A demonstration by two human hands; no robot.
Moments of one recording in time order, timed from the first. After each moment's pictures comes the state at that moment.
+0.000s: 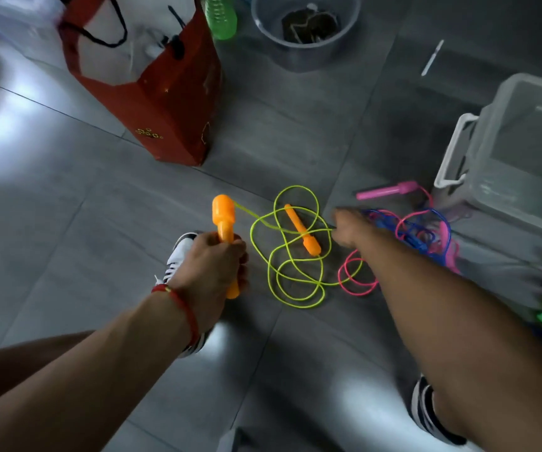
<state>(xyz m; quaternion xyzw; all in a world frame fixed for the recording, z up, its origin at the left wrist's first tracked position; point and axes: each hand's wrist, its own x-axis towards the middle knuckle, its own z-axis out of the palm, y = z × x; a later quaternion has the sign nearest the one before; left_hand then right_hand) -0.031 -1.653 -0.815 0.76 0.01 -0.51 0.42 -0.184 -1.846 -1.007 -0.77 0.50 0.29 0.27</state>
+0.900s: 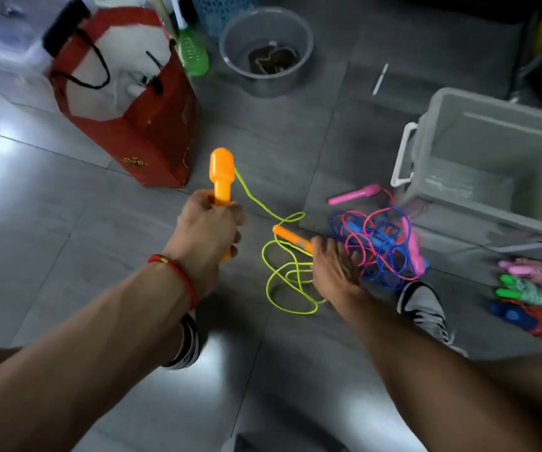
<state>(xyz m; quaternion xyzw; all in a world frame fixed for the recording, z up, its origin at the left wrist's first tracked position) -0.043 -1.683 -0.763 0.77 -0.13 -0.44 0.44 -0.228 -1.736 -0.975 -0.82 0.54 0.15 0.14</state>
